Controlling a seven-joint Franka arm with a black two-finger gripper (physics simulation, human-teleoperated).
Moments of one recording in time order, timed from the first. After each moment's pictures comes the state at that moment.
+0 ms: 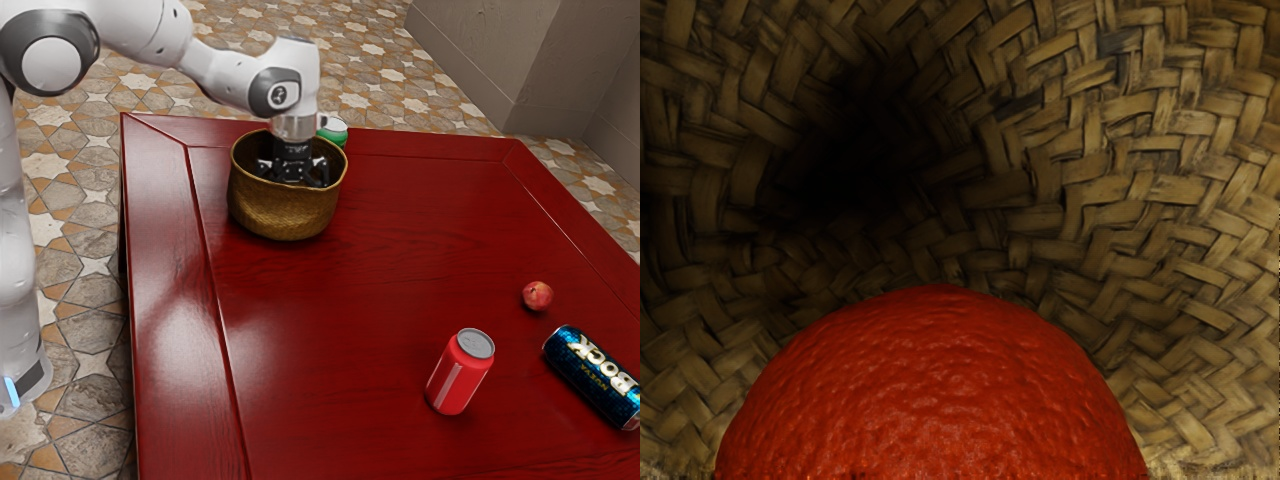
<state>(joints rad) 0.16 -0.05 0.21 -2.12 -0.26 2.09 -1.04</state>
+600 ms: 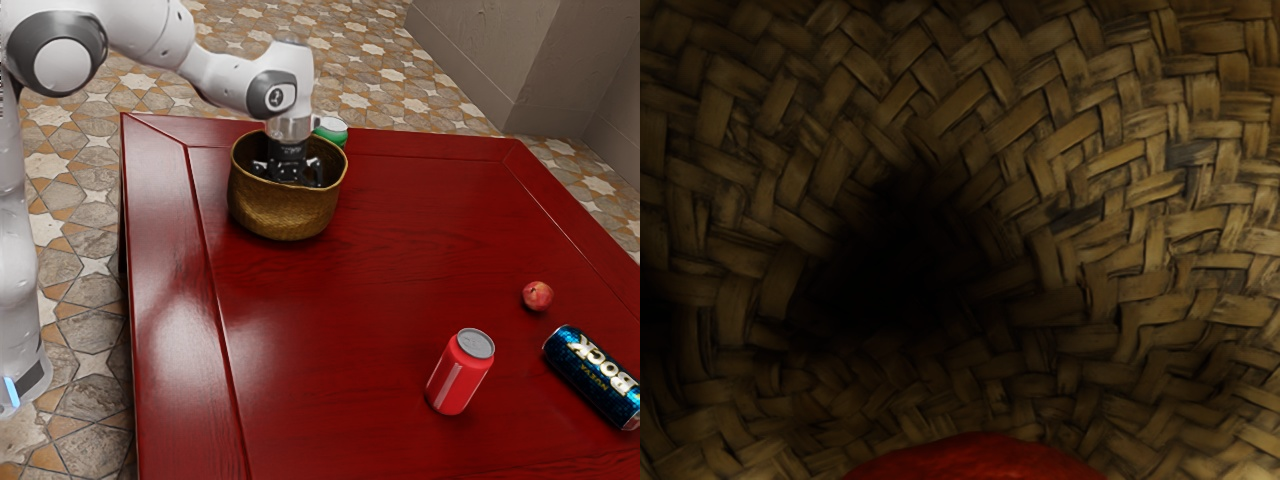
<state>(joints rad) 0.19 -0.02 0.22 -2.13 -0.27 2.10 -1.04</state>
